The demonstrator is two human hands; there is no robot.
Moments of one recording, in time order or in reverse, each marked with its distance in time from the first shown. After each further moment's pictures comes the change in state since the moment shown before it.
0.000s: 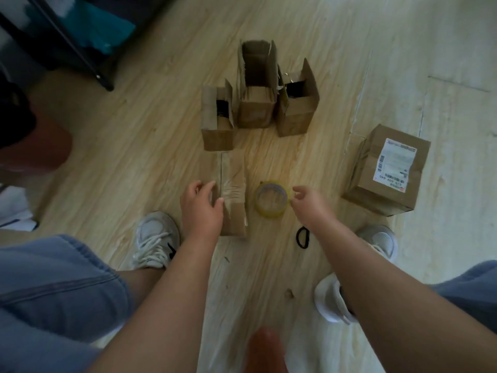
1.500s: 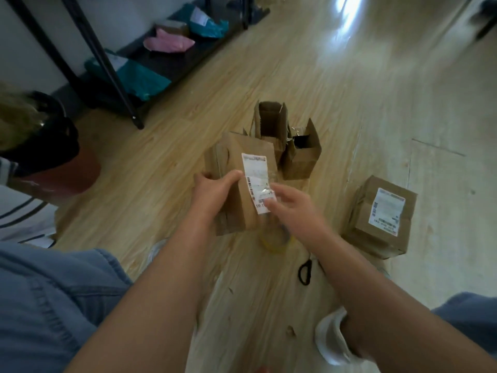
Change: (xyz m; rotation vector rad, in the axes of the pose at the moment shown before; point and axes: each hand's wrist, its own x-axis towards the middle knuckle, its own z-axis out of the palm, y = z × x) left_hand 0.032 0.066 -0.087 -0.720 -0.132 -0.272; right_hand -0.078 -0.087 -0.027 0.285 -0.075 -0.442
